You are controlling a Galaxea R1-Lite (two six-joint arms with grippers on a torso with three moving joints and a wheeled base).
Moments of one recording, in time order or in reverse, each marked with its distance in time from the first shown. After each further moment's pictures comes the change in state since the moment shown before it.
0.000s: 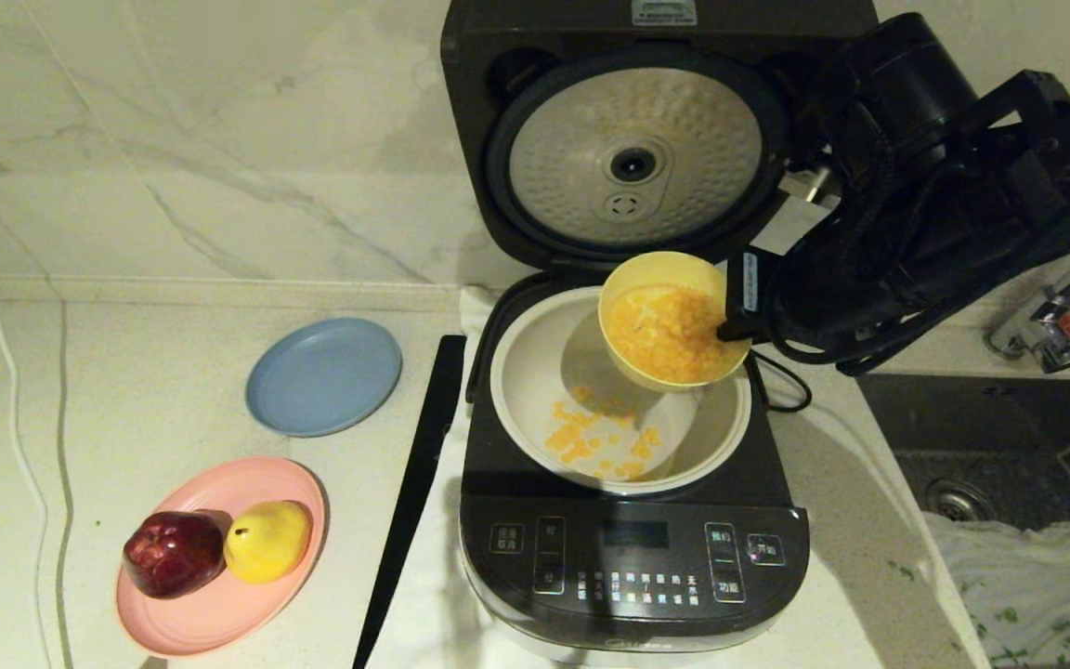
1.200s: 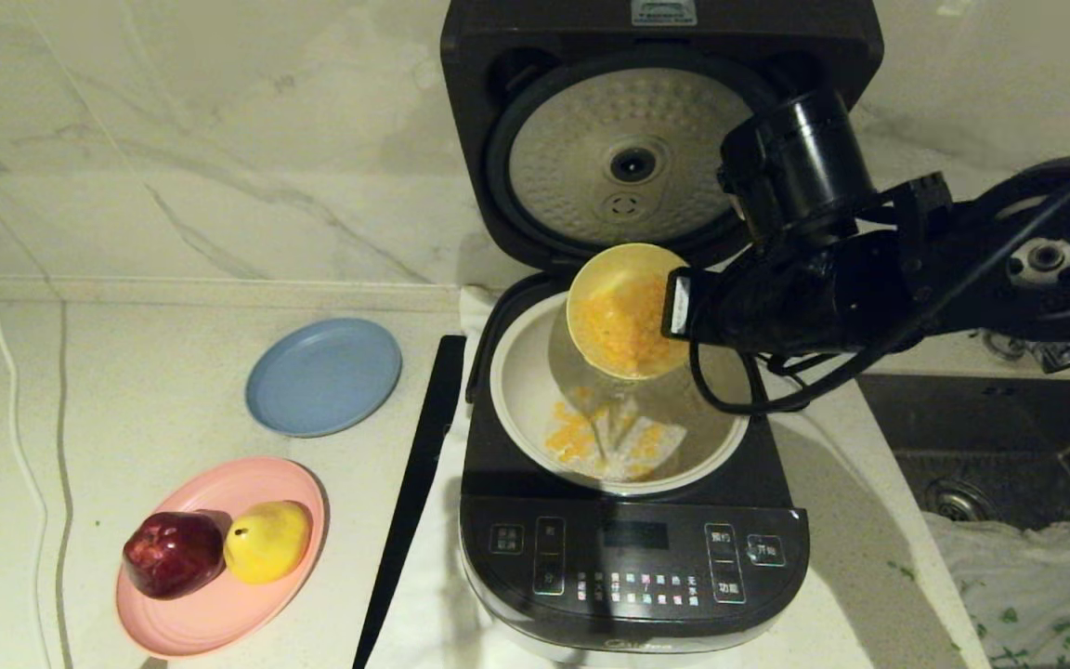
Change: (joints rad) left arm 0.000 0.000 0.000 0.000 0.000 0.000; right arm 0.107 0.011 0.273 -0.483 -0.349 -0.104
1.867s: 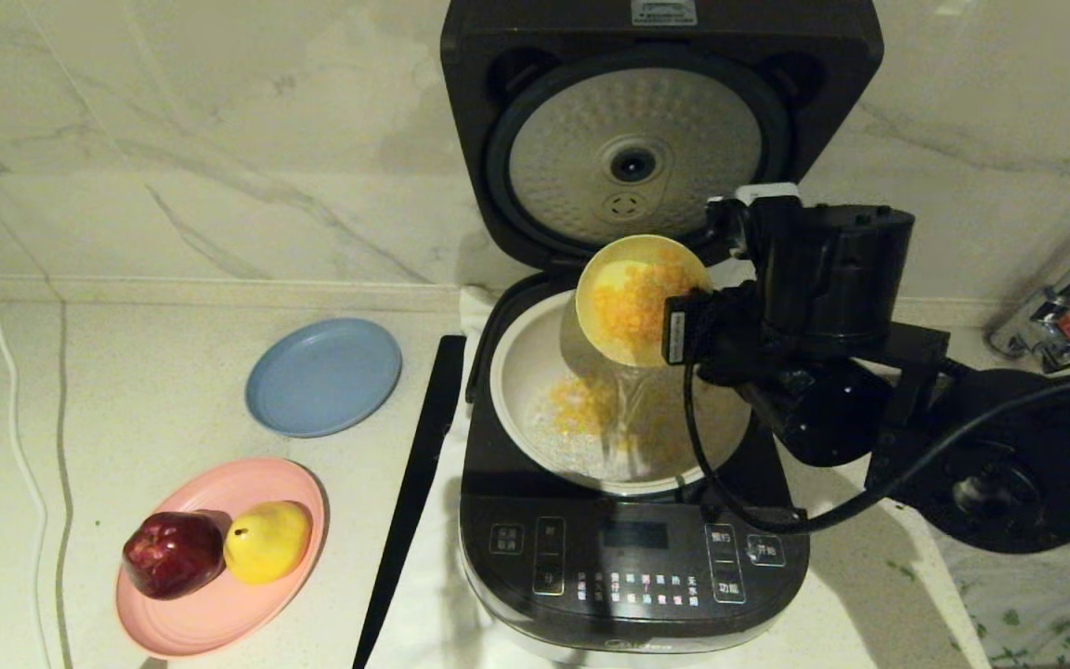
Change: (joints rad) left arm 0.000 0.000 0.000 0.000 0.000 0.000; right arm 0.026 -0.034 0.520 -0.970 -0.200 -0.494
